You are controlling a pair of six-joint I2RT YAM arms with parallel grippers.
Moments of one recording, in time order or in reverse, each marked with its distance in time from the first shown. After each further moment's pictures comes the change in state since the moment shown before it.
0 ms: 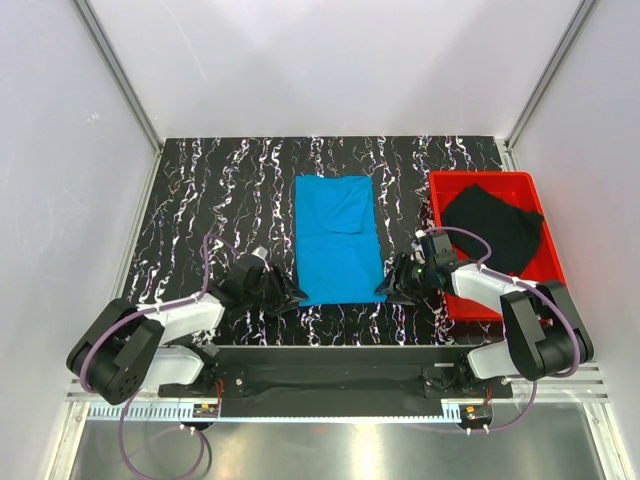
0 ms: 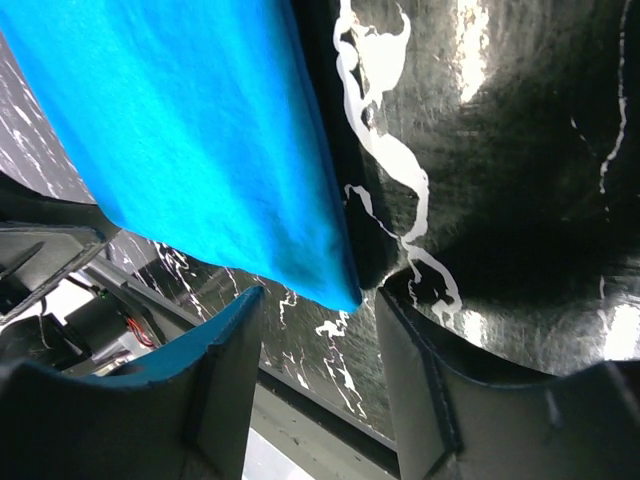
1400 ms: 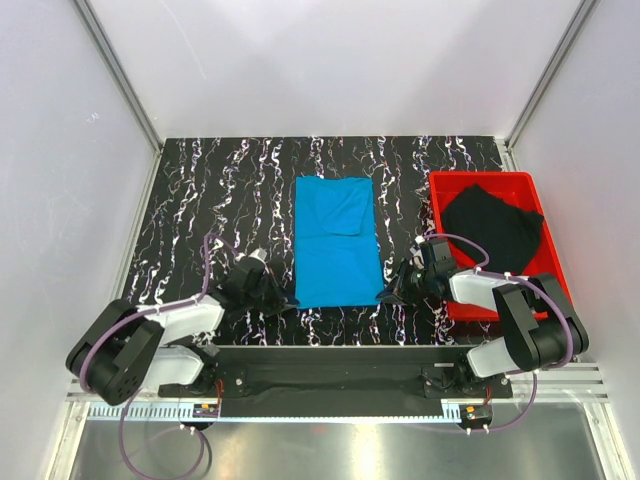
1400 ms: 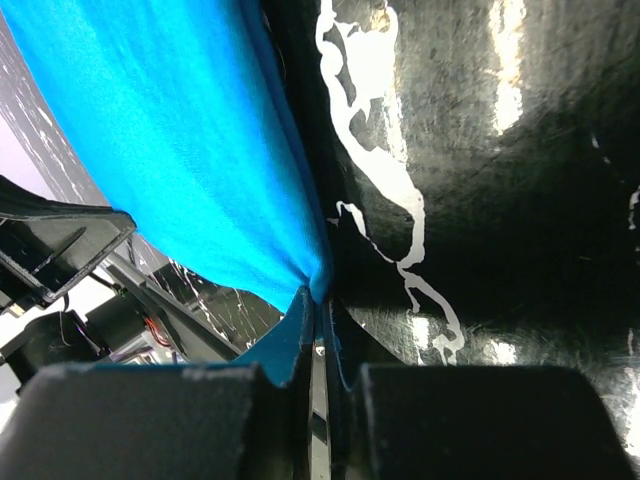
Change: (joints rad) left arm -0.002 0.011 -0.017 0.013 -0.044 0.056; right arm -0.002 0.051 -0.085 0.194 -0.053 0.066
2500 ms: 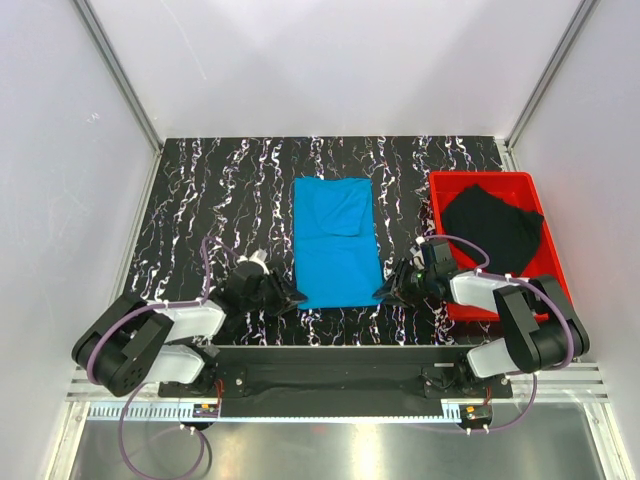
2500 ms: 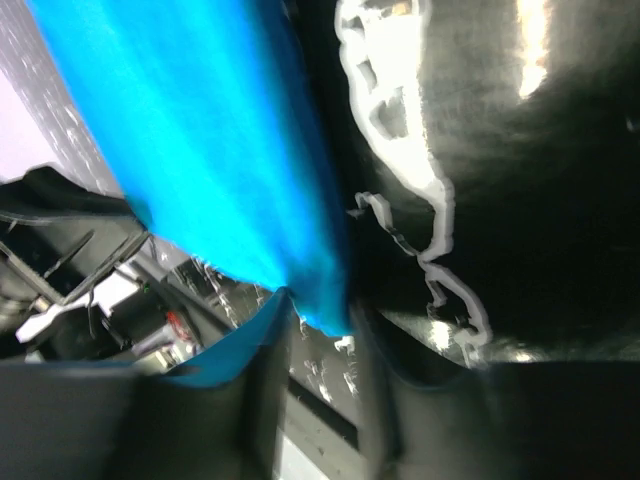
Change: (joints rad) left arm -0.016 0.044 -0.074 0.235 0.027 -0.093; right arm 0.000 -0.016 -0.013 0.024 -0.035 0.044
